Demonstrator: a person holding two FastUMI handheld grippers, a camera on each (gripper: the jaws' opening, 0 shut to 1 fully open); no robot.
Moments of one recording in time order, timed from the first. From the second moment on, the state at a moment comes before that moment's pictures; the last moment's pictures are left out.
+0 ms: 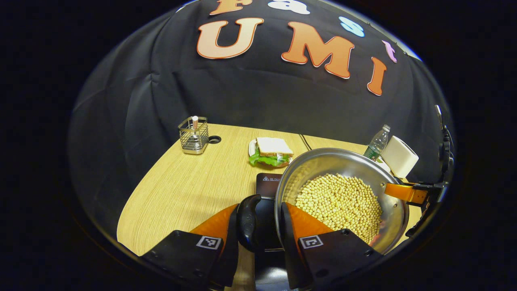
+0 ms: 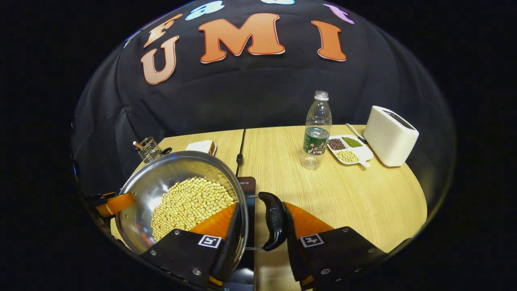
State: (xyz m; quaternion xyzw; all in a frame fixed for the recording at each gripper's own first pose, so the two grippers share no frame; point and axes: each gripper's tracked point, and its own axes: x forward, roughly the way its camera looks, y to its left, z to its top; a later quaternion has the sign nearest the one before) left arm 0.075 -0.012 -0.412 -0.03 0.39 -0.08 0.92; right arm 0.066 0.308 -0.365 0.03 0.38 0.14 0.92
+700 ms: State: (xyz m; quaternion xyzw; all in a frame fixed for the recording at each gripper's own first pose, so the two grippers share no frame) left arm 0.082 -0.010 -0.409 -0.02 0.38 -0.07 0.92; right arm 0.081 0.308 -0.349 0.03 0.33 0.14 0.93
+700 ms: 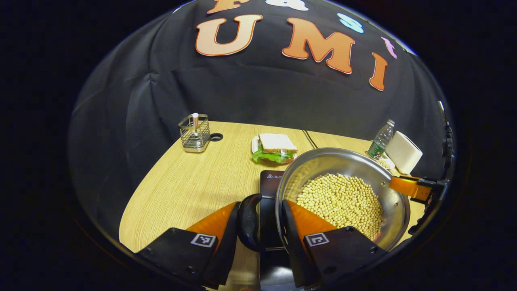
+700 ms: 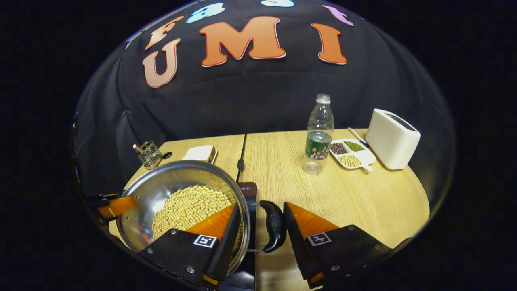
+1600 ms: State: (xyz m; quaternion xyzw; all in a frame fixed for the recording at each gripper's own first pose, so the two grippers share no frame) left arm 0.061 -0.001 -0.107 0.01 0.11 -0.01 0.99; right arm 0.059 0.171 -0.139 -0.01 0.14 0.13 0.98
